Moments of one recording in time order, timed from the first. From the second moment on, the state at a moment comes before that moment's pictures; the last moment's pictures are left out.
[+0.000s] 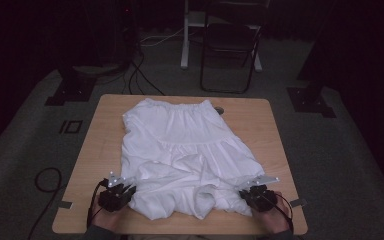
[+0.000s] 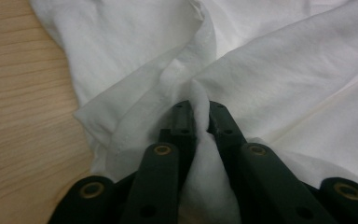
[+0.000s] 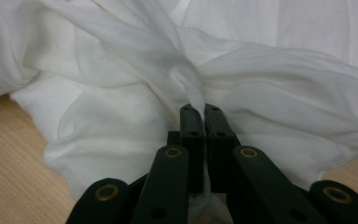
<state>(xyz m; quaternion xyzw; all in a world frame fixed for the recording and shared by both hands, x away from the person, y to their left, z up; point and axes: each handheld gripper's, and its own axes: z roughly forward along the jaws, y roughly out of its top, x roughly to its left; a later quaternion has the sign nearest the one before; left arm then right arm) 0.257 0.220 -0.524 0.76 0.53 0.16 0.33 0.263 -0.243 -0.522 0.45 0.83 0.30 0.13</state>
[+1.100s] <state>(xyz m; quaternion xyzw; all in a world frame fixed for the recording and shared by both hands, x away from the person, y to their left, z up) 0.352 0.141 -0.500 0.80 0.46 0.15 0.36 0.377 -0.122 -0.490 0.41 0.83 0.35 0.15</state>
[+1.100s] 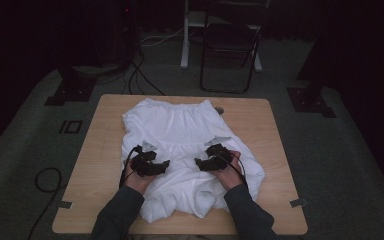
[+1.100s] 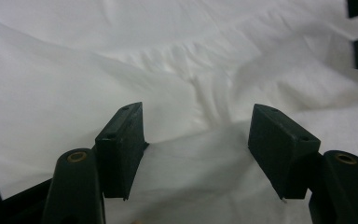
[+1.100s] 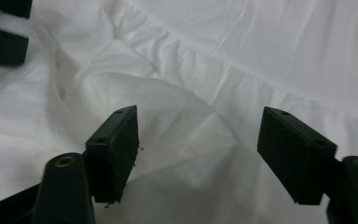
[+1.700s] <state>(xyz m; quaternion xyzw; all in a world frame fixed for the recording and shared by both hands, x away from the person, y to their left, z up) 0.306 0.137 -0.518 0.83 0.44 0.14 0.32 0.347 -0.121 -0.517 0.39 0.87 0.28 0.12</state>
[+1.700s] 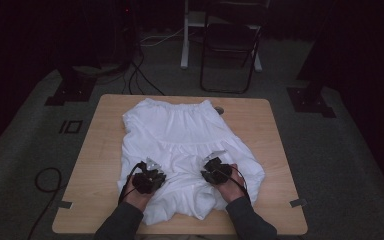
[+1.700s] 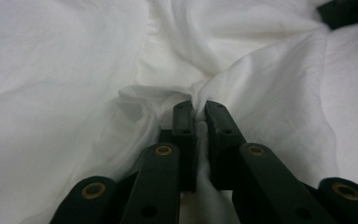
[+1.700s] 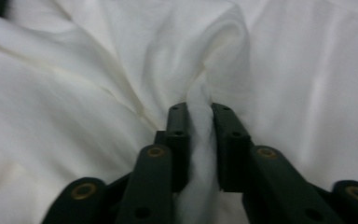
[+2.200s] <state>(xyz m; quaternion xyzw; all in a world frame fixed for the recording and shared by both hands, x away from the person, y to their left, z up) 0.242 0.183 -0.517 0.80 0.47 0.14 0.35 0.297 -0.222 -0.510 0.49 0.81 0.27 0.19</state>
